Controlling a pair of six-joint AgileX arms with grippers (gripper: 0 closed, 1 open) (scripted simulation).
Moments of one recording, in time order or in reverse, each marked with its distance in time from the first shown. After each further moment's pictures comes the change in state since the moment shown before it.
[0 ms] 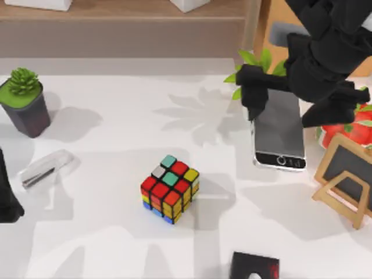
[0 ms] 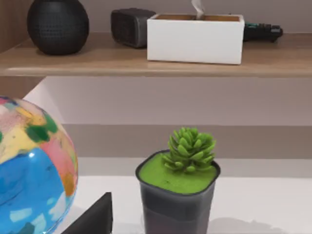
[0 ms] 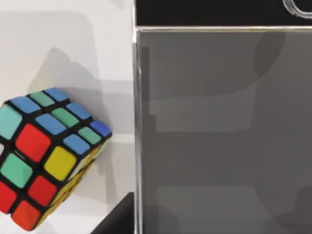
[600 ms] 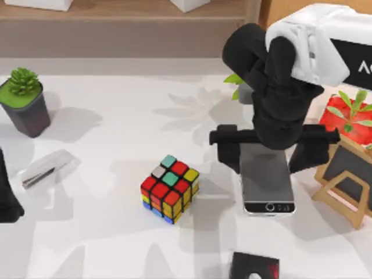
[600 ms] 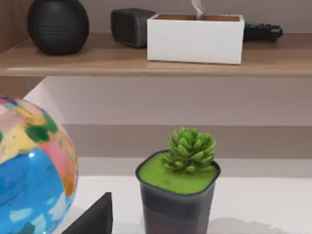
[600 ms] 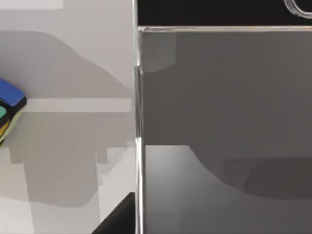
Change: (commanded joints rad) left arm 0.000 0.000 0.000 0.000 0.000 0.000; right arm 0.117 0.170 -0.046 -0.025 0.115 0.082
